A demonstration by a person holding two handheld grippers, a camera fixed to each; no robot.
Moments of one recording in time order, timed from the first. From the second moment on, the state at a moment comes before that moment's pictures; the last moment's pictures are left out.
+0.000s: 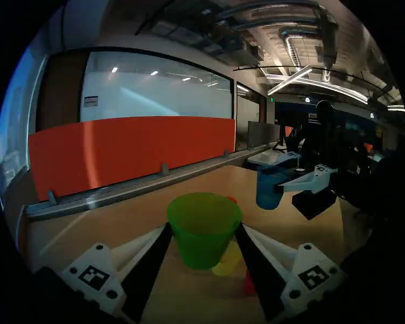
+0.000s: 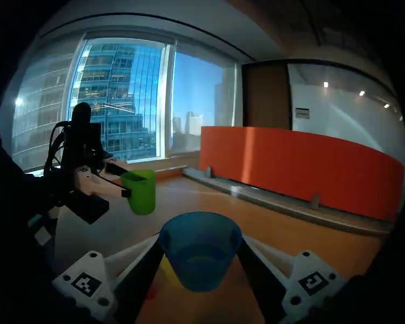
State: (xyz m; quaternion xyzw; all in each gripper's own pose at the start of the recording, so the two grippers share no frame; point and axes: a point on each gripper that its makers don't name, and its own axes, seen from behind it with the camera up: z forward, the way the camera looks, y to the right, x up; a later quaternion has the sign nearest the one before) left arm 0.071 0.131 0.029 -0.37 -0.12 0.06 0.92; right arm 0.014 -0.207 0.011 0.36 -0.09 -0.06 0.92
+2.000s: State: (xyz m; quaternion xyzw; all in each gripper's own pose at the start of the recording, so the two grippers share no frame) left arm 0.060 0.155 0.007 -0.38 -0.09 0.04 0.92; right arm 0.113 -0.269 0.051 0.41 0.01 -0.24 0.88
